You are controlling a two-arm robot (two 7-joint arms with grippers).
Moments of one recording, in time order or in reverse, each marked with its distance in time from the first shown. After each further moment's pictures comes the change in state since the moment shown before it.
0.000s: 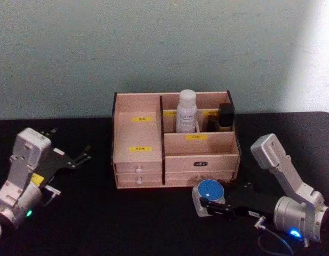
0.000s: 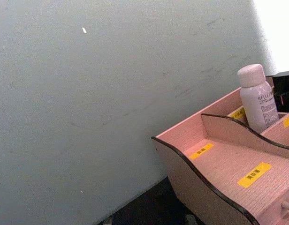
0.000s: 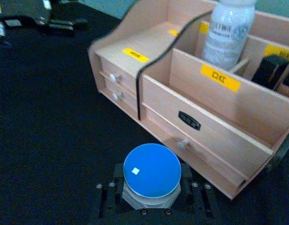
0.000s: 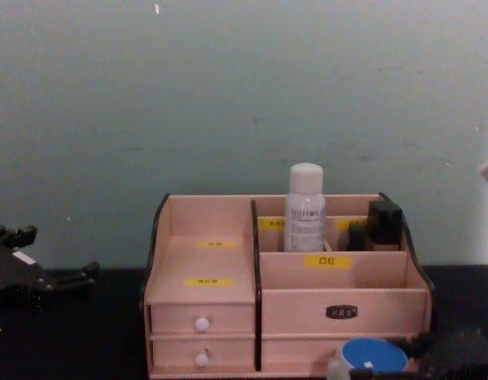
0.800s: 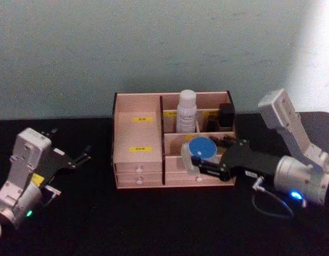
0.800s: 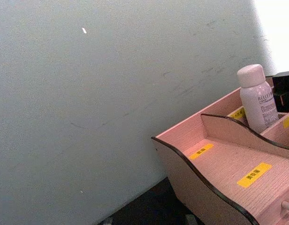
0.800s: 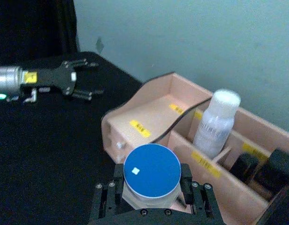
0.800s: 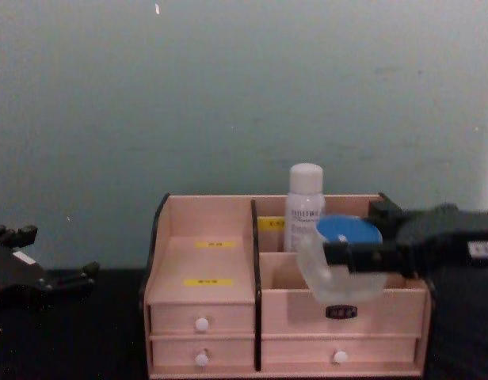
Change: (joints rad) left arm 0.000 0.000 0.000 0.000 0.000 0.000 0.000; right arm 0.083 0.033 0.007 -0.104 0.050 -0.029 0.022
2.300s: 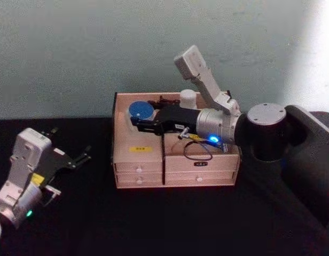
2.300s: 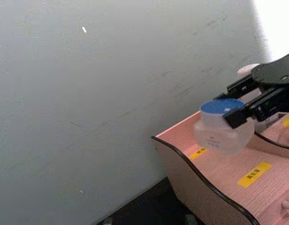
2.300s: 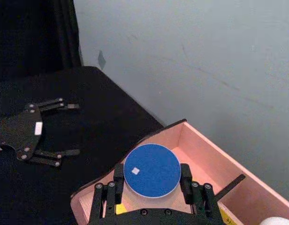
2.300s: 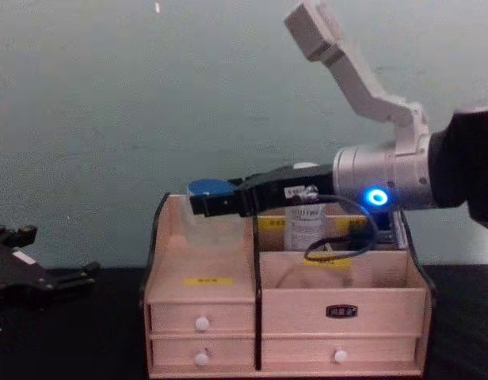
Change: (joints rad) left arm 0.000 0.000 0.000 0.000 0.000 0.000 0.000; right arm 0.488 -0.398 -0.185 0.678 -0.090 -0.107 0.086
